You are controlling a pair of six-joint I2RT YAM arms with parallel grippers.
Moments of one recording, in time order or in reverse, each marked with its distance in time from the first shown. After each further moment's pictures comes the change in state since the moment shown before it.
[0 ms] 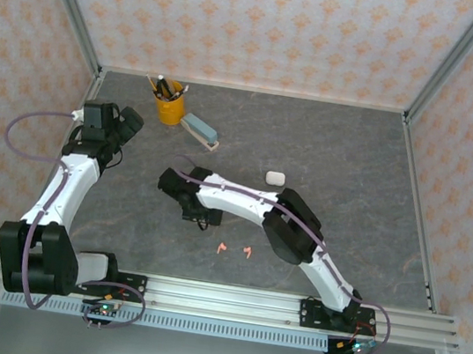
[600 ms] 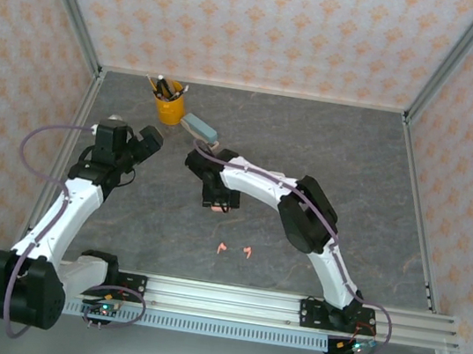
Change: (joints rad) left arm -0.166 -0.183 -0.145 0.001 0.061 0.000; right arm -0.163 -0.054 -0.088 0.056 -0.074 -0.288
